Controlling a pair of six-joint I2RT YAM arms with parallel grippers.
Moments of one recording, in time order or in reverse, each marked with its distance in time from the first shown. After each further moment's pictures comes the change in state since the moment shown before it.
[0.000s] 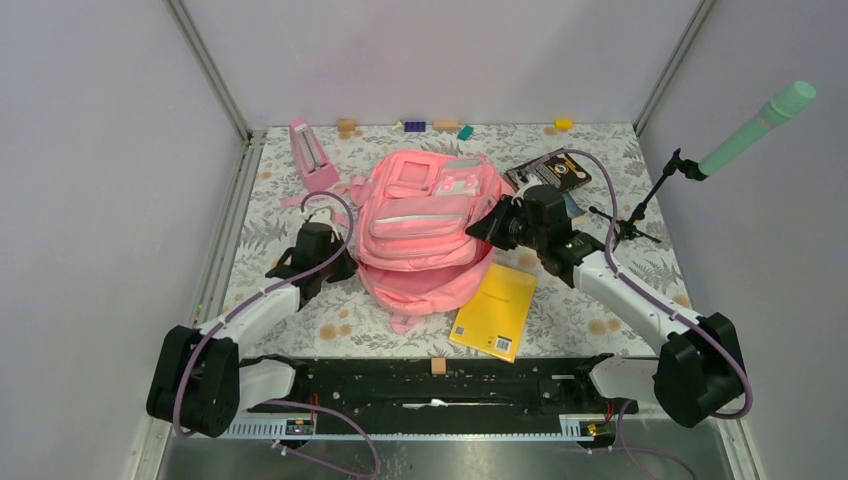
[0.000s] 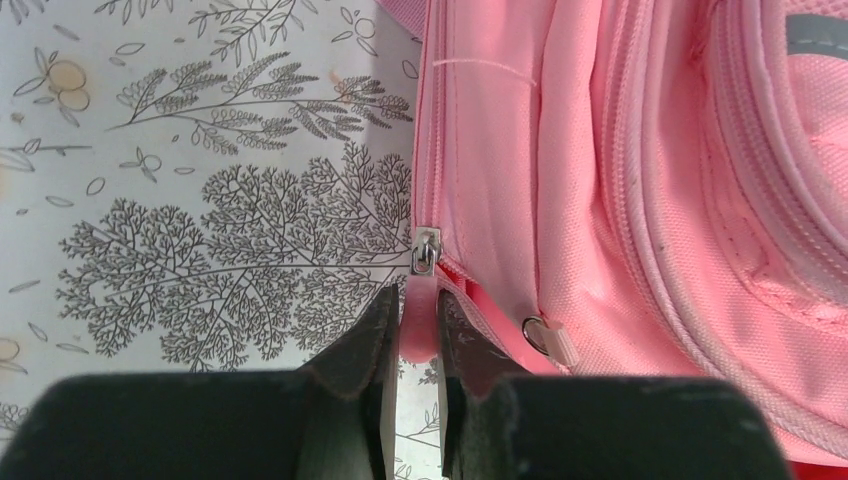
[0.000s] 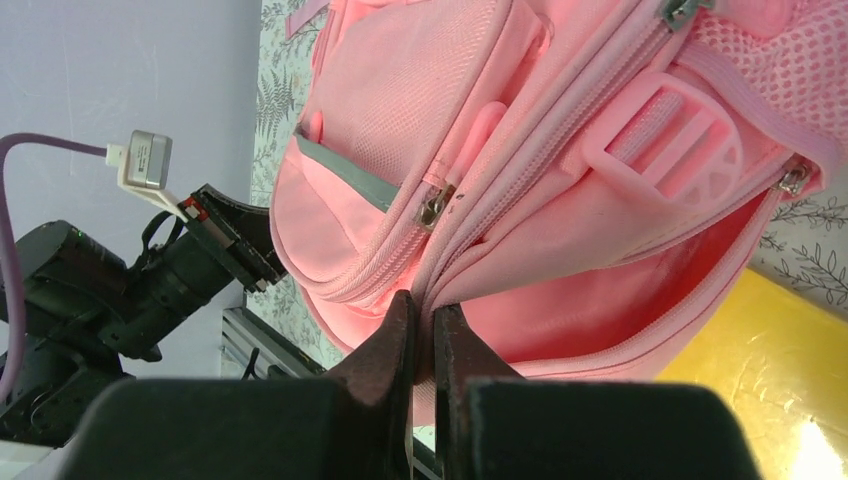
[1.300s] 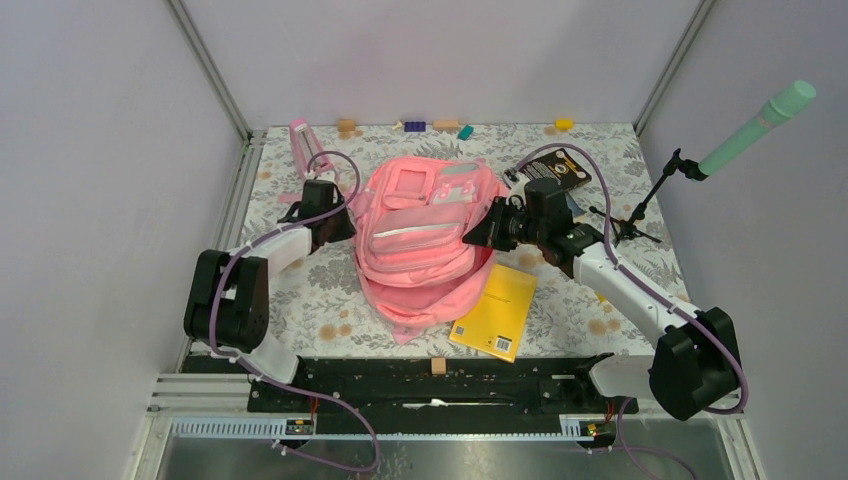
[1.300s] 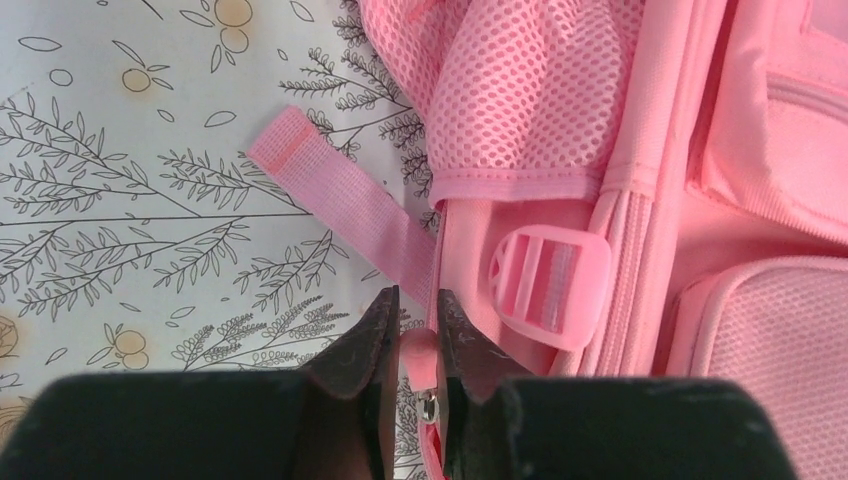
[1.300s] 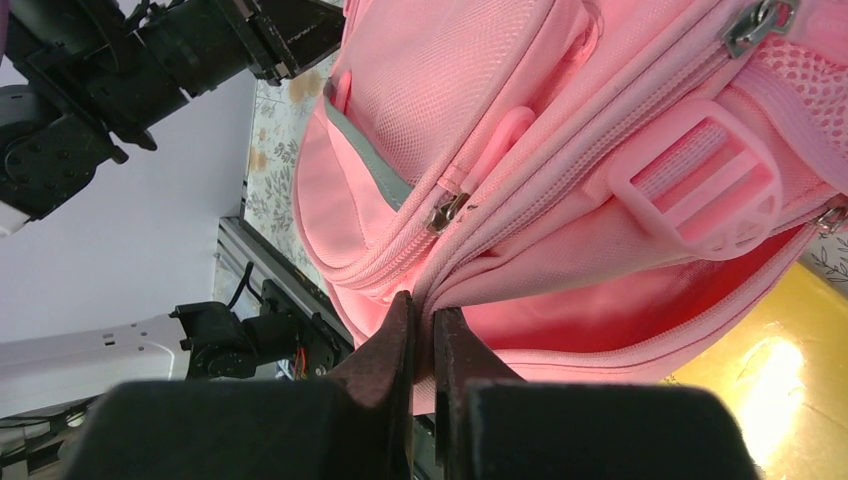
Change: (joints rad) left arm 0.111 0.438 0.372 0.018 0.048 0.129; right arm -0.026 0.047 0.075 -0.109 -0.206 -0.130
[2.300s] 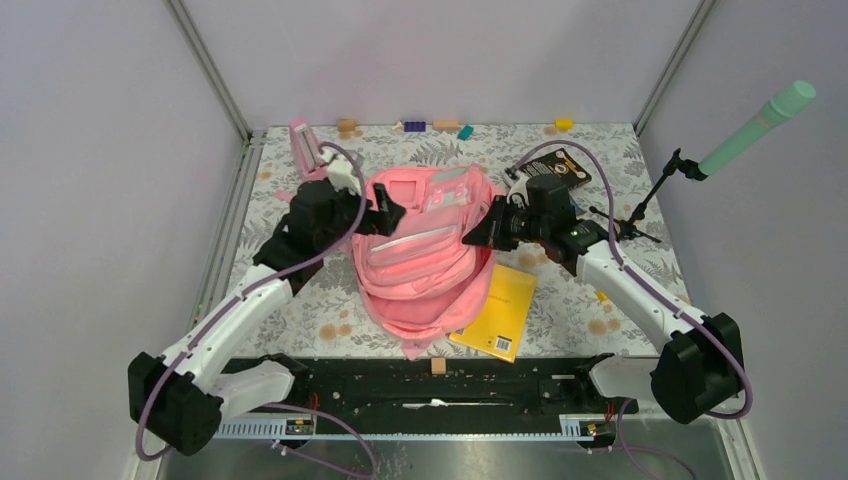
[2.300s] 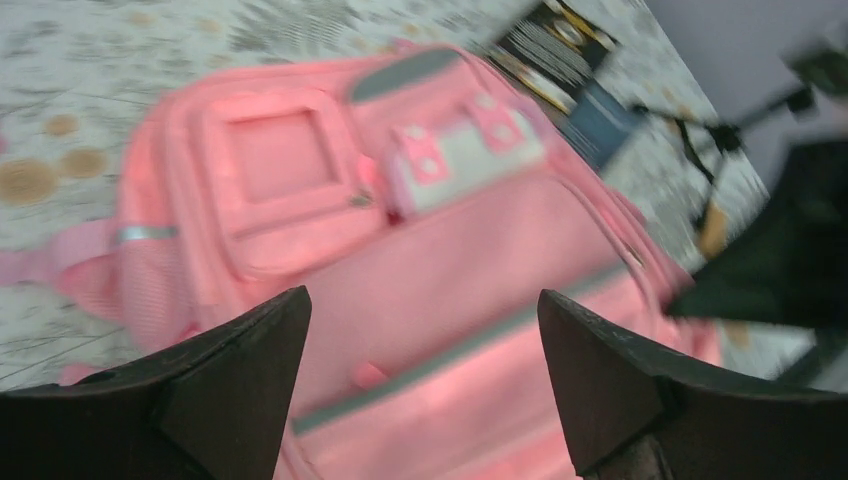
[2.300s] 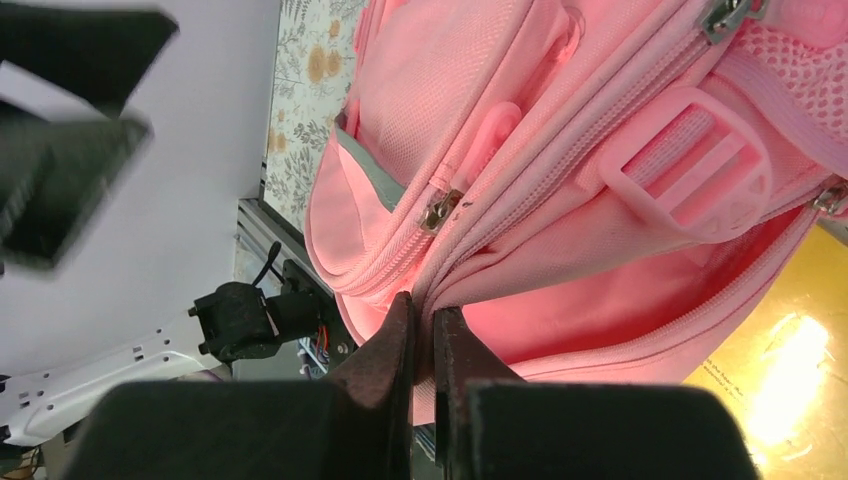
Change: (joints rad) left arm -0.241 -0.488 0.026 -0.010 0.077 0.019; right arm 0.000 -0.023 0.038 -0.075 -0.042 0.012
